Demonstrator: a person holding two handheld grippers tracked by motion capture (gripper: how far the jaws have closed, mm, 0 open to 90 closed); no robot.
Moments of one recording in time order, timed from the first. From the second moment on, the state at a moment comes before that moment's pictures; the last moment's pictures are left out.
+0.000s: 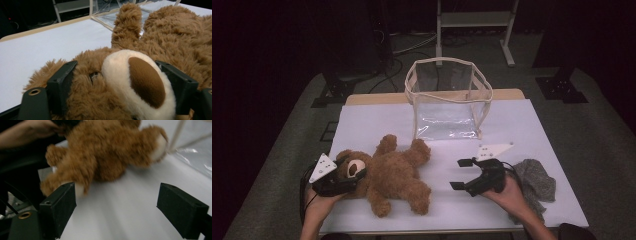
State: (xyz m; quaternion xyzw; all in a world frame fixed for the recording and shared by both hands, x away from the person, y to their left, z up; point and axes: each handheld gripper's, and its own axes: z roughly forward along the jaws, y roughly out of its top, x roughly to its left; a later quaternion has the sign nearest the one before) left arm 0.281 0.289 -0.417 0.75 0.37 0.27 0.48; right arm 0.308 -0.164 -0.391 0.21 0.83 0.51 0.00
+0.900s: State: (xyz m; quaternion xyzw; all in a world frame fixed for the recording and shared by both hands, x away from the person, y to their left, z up) left arm 0.284 0.289 -0.419 0.74 0.39 0.26 0.48; right arm 0.341 -0.011 -0.394 0.11 0.88 0.47 0.02
